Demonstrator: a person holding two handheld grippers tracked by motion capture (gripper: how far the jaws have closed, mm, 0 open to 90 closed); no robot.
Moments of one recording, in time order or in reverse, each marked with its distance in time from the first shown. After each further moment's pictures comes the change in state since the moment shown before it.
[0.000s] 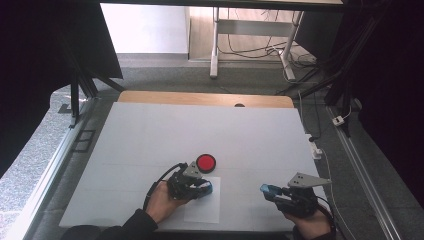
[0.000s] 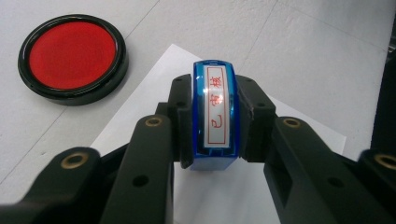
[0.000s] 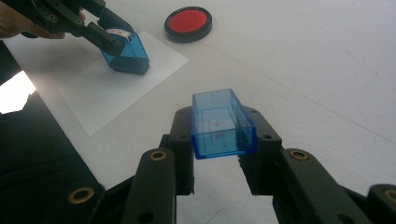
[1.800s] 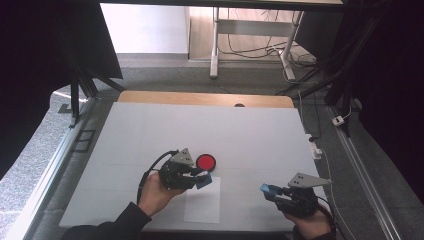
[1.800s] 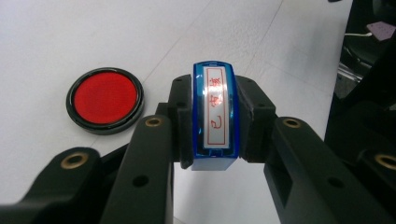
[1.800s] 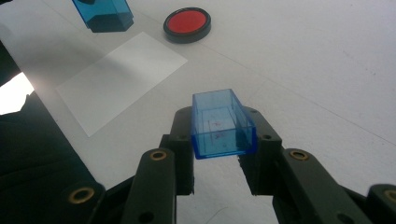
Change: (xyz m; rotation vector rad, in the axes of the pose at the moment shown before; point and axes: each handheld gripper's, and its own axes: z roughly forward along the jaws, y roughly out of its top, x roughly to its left) left arm 0.010 0.019 -0.044 -0.105 -0.046 -0.035; right arm 0.000 0.000 0.000 -0.001 -0.003 -0.001
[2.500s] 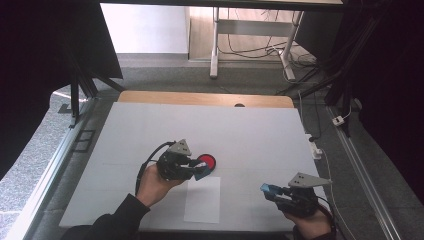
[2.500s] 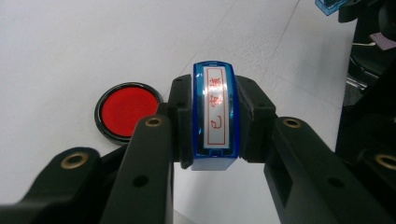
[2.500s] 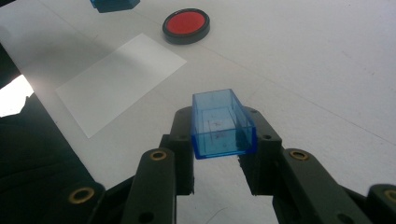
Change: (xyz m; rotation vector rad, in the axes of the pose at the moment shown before) left arm 0.018 0.011 -0.009 -0.026 0.004 -0.008; right arm -0.001 0.000 0.000 -0.009 -0.001 0.008
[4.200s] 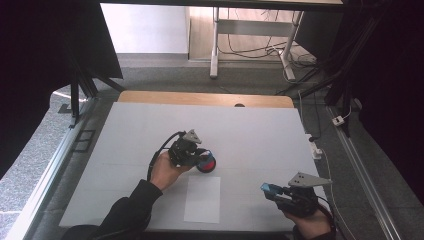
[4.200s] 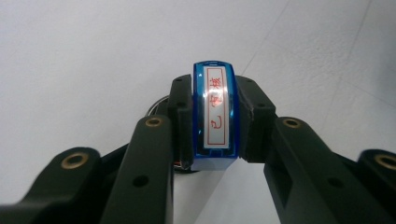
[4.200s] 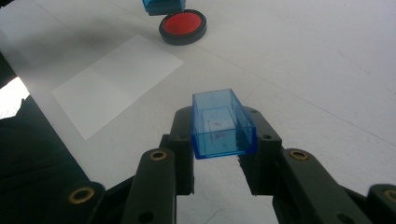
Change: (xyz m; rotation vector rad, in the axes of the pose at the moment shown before) left arm 0.041 0.016 0.043 0.062 0.086 -0.013; right arm 0.000 0.000 0.000 -0.001 -0.014 0.005
